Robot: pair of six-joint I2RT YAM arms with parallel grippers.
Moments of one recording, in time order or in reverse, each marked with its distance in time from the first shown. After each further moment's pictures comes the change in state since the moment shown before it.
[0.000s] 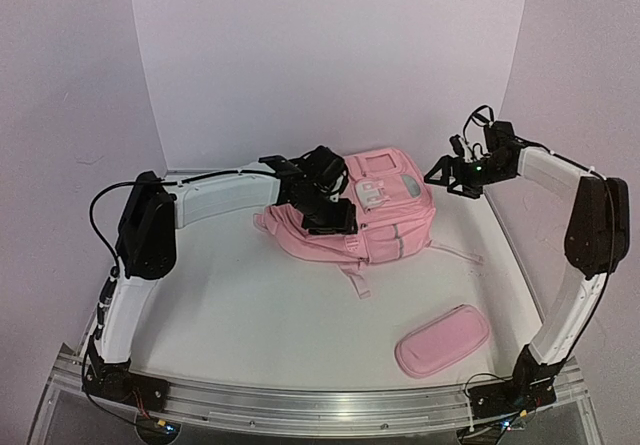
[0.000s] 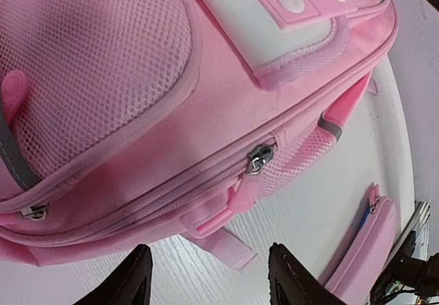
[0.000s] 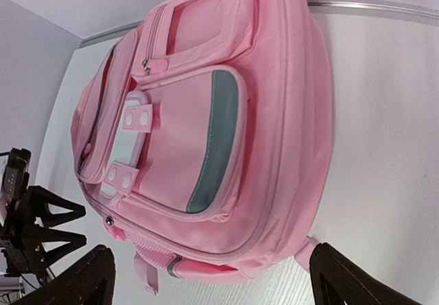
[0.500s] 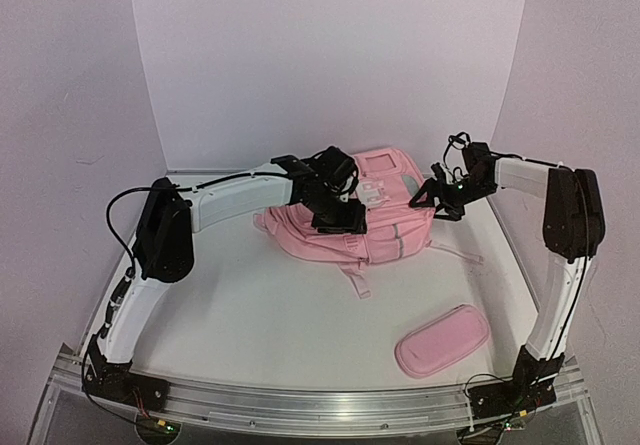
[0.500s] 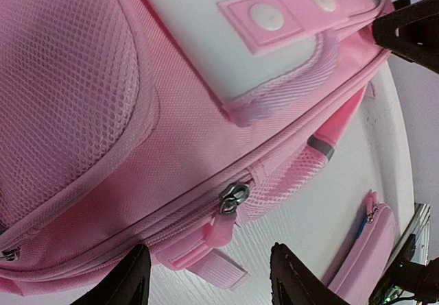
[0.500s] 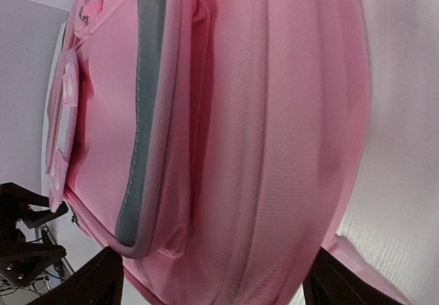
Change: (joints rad) left arm -0.010 0.112 0.177 -0.062 0.015 0.015; right arm 0.032 0.191 0.024 -0.023 -0.065 0.039
